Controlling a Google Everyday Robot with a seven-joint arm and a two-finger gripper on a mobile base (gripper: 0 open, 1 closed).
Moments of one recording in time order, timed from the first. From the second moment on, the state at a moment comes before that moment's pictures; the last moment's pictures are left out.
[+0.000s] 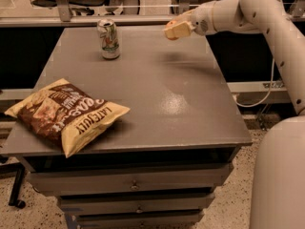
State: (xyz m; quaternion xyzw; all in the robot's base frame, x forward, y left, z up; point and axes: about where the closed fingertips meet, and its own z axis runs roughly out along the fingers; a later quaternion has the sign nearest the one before) arm 0.791 -0.083 0.928 -0.44 0.70 0.23 0.51
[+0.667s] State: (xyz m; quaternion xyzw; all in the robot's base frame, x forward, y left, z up) arm 0.789 -0.062 0.932 -0.45 0.69 0.24 0.52
